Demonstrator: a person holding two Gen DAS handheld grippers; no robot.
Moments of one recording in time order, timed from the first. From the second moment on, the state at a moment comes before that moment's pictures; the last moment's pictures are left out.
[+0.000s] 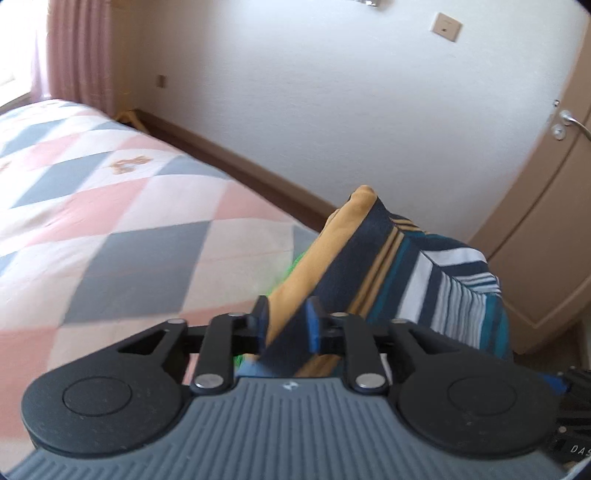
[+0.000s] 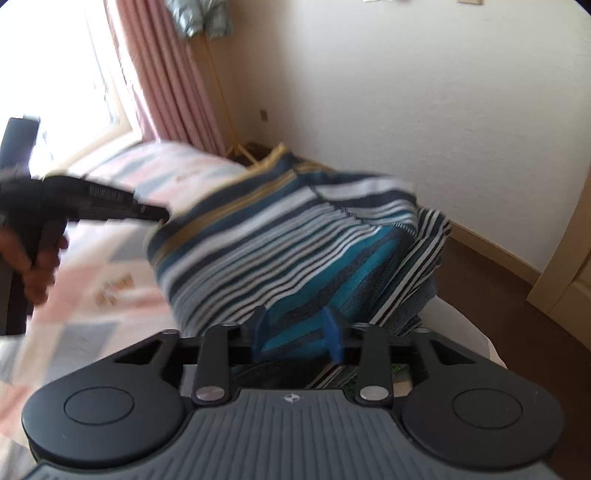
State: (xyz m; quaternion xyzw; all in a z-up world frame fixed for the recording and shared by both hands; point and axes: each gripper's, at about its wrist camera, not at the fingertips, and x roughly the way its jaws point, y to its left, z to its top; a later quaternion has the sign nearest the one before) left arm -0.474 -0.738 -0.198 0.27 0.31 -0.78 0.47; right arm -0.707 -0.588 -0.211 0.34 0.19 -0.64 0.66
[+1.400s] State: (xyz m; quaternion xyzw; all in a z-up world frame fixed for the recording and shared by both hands) left arm -0.388 -0.396 0.004 0.31 0.20 -0.76 0.53; right arm -0.580 -0.294 -0.036 0.32 0.12 -0.74 0.58
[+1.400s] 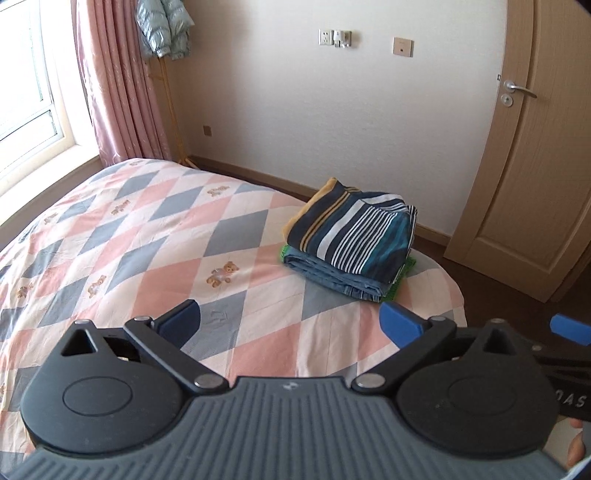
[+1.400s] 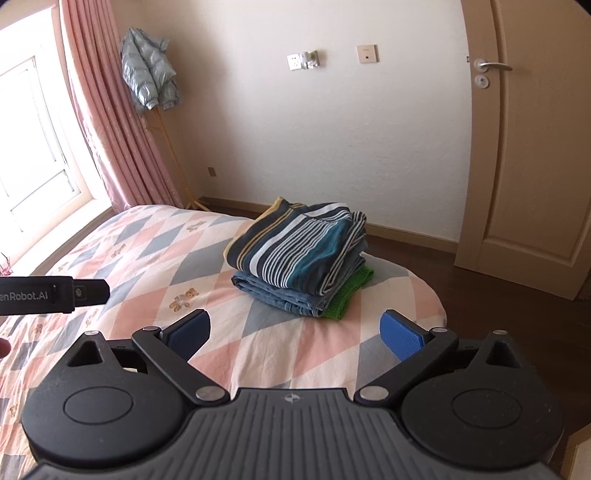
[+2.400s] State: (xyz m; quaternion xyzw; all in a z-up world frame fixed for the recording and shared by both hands) left arm -0.381 -0.425 -0.039 0.36 0.18 -0.76 0.52; right arm -0.560 -0.348 -0.064 0.38 0.18 -0.75 0.51
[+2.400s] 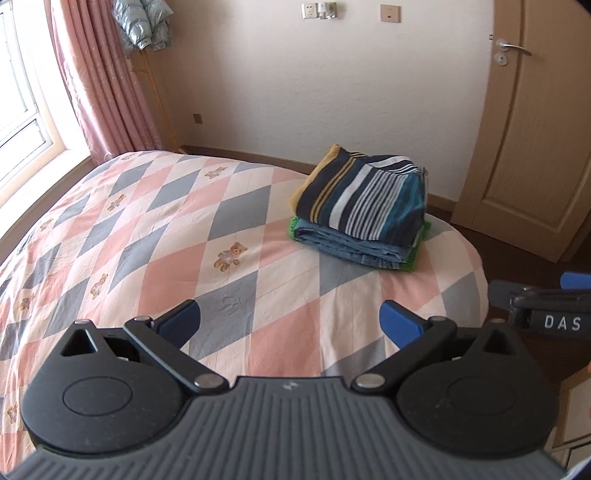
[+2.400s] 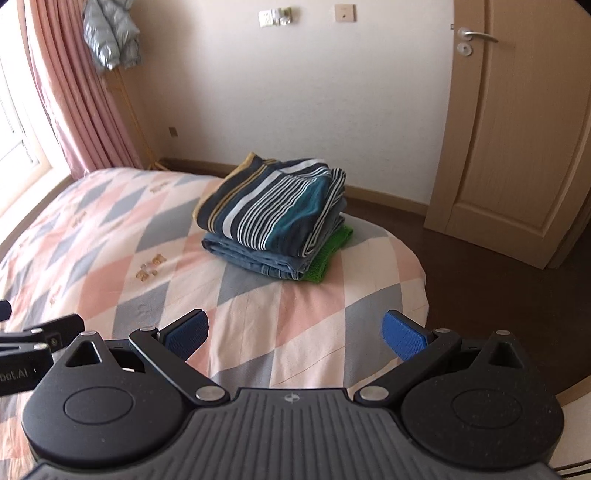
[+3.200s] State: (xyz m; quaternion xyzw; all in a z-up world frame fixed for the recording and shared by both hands) left arm -0.425 -0.513 -0.089 0.41 0.27 -0.71 0.50; right arm -0.608 -0.429 -0.104 0.42 0.22 -0.72 0.51
